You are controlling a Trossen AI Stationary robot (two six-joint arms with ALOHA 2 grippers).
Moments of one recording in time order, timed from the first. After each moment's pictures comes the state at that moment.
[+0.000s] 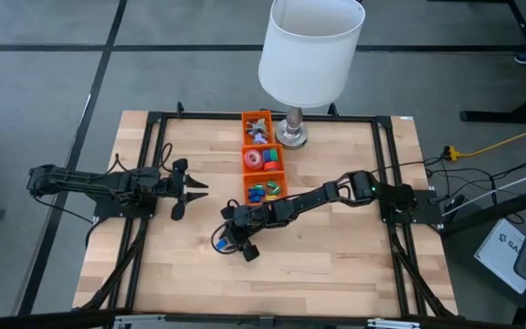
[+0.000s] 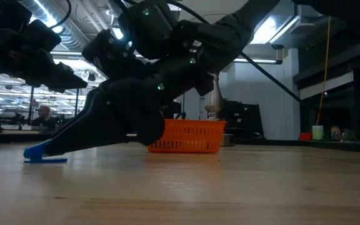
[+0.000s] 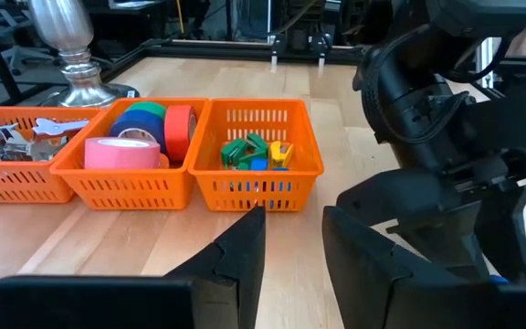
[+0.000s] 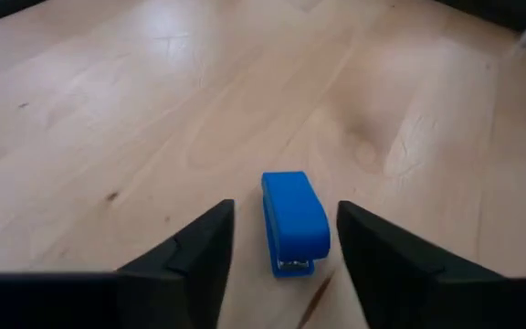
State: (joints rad) left arm 0.01 0.28 0.01 0.03 -0.09 -0.06; right arm 0.19 2.40 1.58 0.23 -0.24 -0.30
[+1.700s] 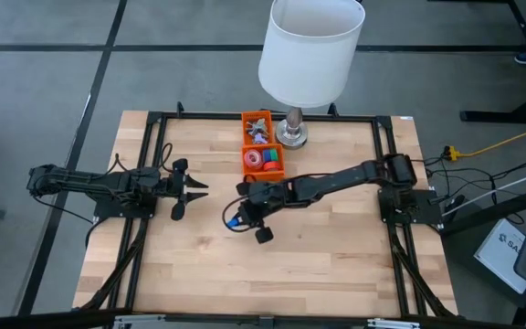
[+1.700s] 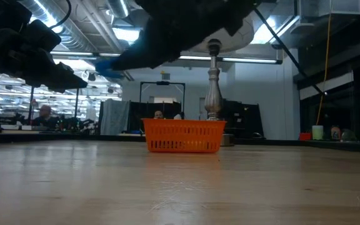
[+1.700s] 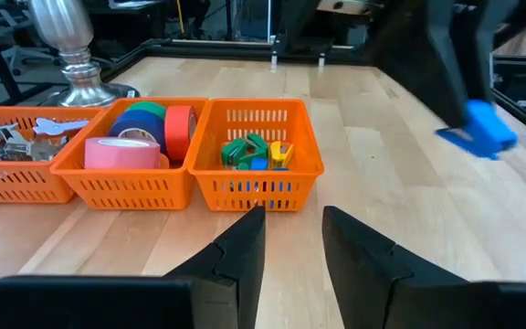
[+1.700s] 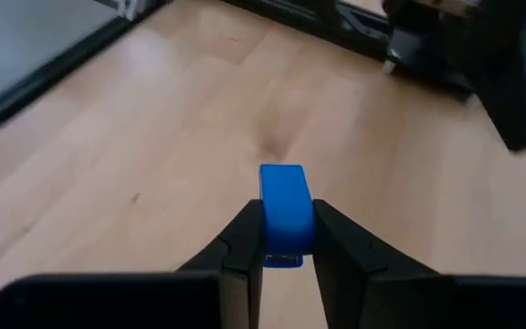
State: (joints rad) left arm 0.01 0.28 0.01 0.03 -0.09 -0.06; right arm 0.13 2.03 1.44 -0.03 -0.19 -0.27
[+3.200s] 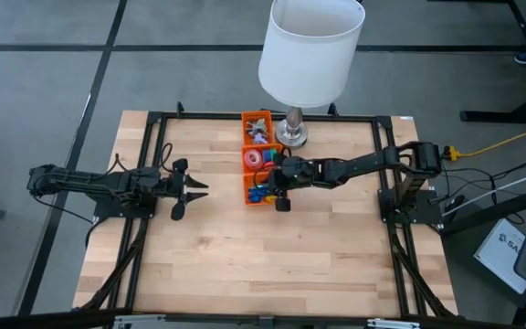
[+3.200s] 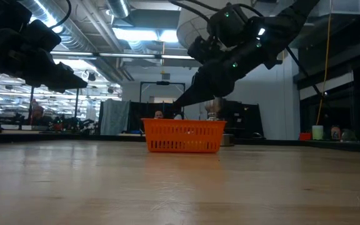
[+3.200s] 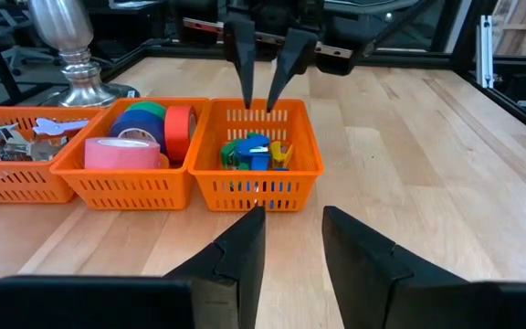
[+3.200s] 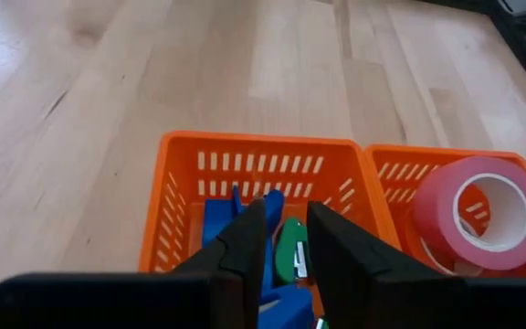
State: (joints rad) left arm 0.01 0.28 0.01 0.03 -0.09 -0.06; right arm -0.07 1.78 0.92 0.26 -0.02 -0.19
